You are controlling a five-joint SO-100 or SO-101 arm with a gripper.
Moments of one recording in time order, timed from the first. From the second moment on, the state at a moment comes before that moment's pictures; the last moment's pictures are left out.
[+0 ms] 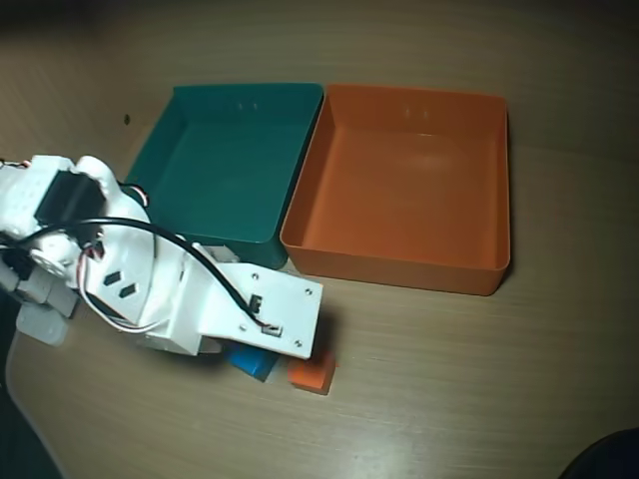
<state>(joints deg) 2.5 78.4 76.0 76.6 -93.7</state>
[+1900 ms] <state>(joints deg) 7.3 55.2 59.7 76.6 -93.8</state>
